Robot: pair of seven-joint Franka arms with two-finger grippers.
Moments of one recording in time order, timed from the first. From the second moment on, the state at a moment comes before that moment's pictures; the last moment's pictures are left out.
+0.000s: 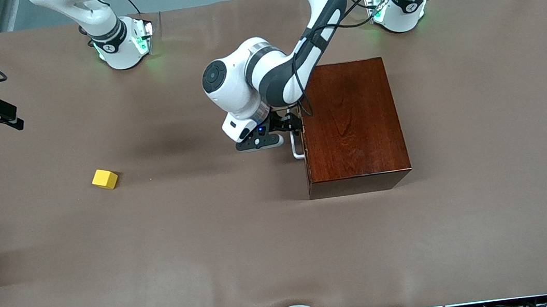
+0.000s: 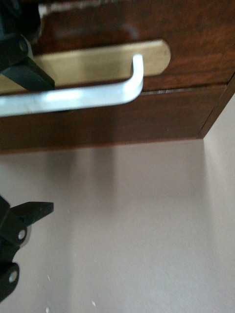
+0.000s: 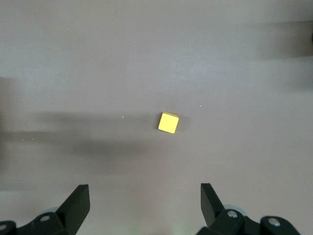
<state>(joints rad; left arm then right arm) -0.95 0.82 0.05 -1.18 0.22 1.76 -0.92 0.05 -0.09 -0.09 -1.67 0.03 1.55 -0.05</state>
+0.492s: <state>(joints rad) -0.95 0.84 0.05 -1.18 0.20 1.83 -0.96 0.06 -0.09 -0.09 -1.66 0.03 1.55 -0.05</state>
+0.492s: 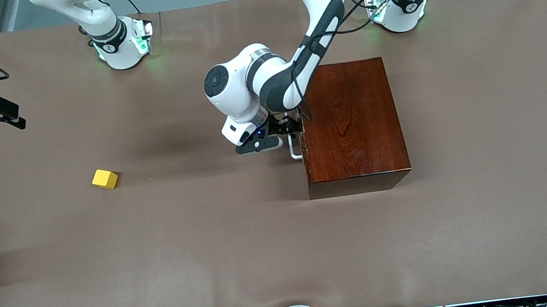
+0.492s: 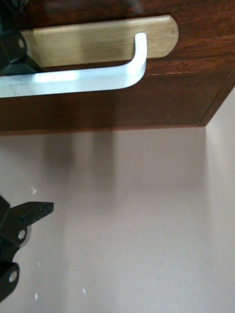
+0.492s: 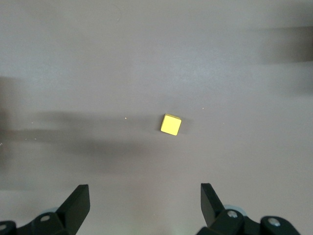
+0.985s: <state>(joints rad) -0.95 0.84 0.03 -1.17 0.12 2.01 -1.03 0.06 -0.09 -0.09 -1.66 0.03 1.55 -0.05</state>
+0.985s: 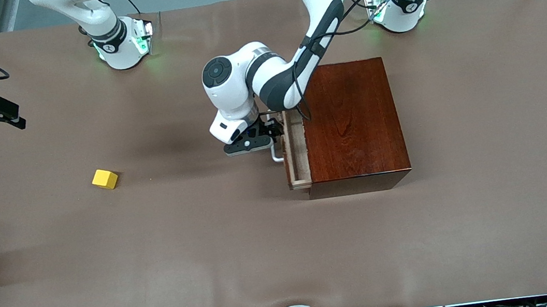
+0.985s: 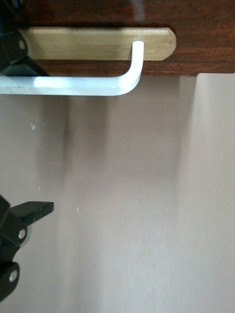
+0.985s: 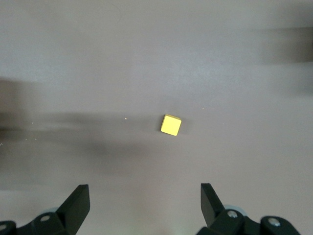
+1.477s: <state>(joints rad) -0.96 0.85 0.03 -1.17 0.11 2.08 -1.10 0.06 -0.08 -0.09 -1.66 0.03 1.56 -0.05</state>
